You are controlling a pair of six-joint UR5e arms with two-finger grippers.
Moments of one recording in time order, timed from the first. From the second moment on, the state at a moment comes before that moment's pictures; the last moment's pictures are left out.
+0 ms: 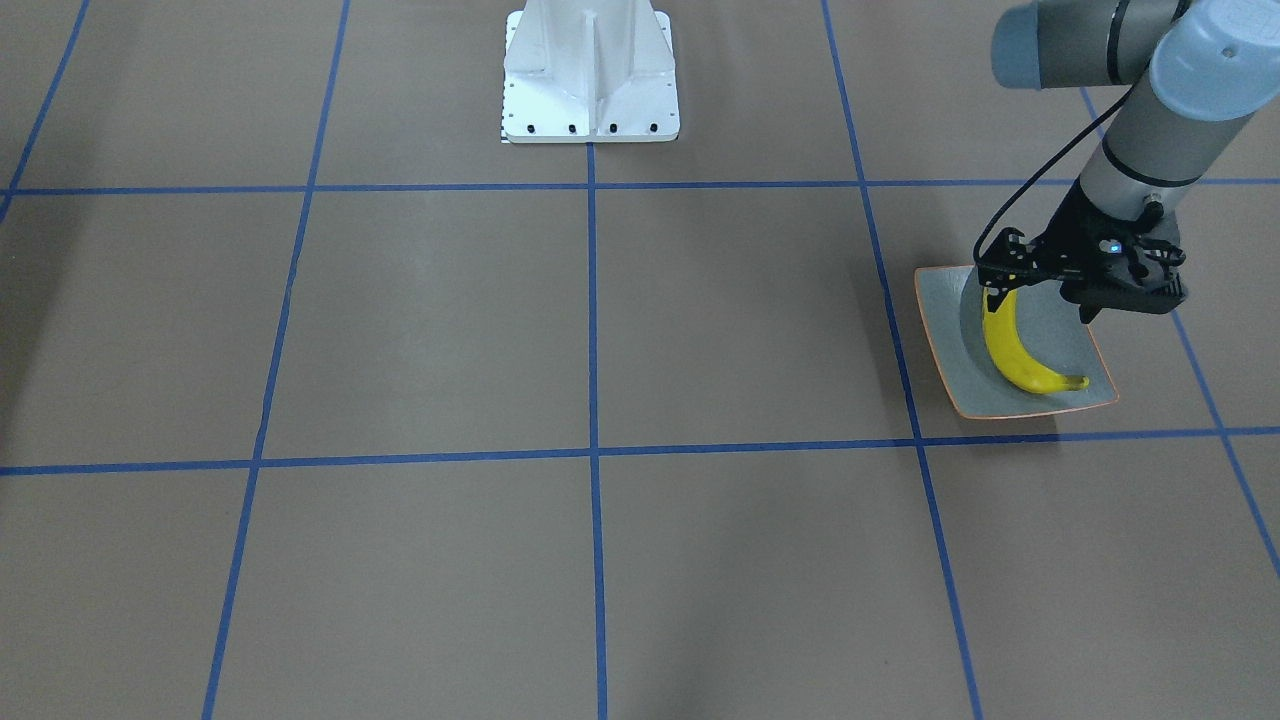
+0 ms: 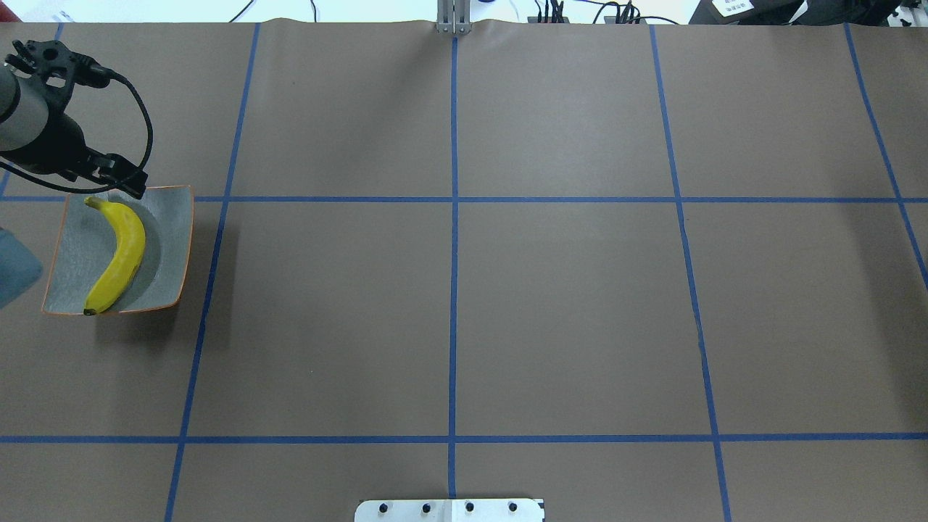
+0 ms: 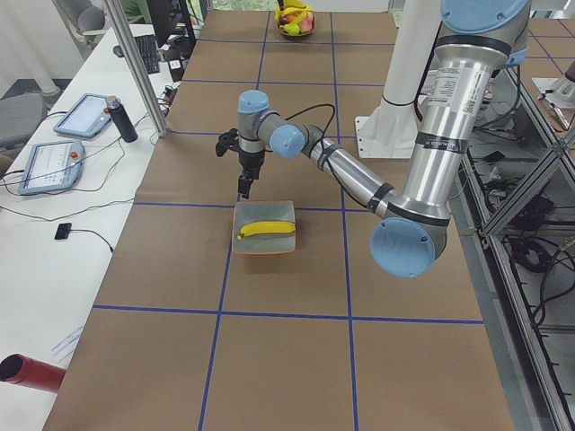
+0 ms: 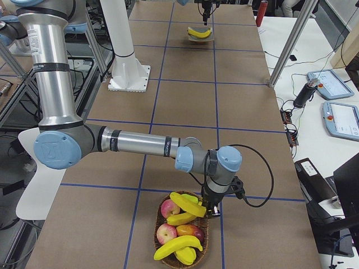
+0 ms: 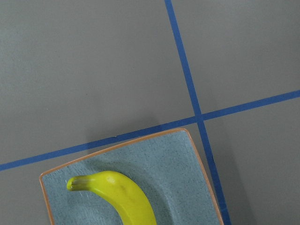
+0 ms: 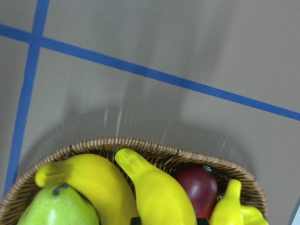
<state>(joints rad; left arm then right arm) -1.01 -1.80 -1.93 -1.53 -2.07 -0.52 1.54 -1.46 1.41 -1.64 2.05 -0.29</state>
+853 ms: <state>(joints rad) -1.00 -1.87 -1.88 -1.54 -2.07 -0.52 1.45 -1.22 1.49 -1.74 2.30 0.06</state>
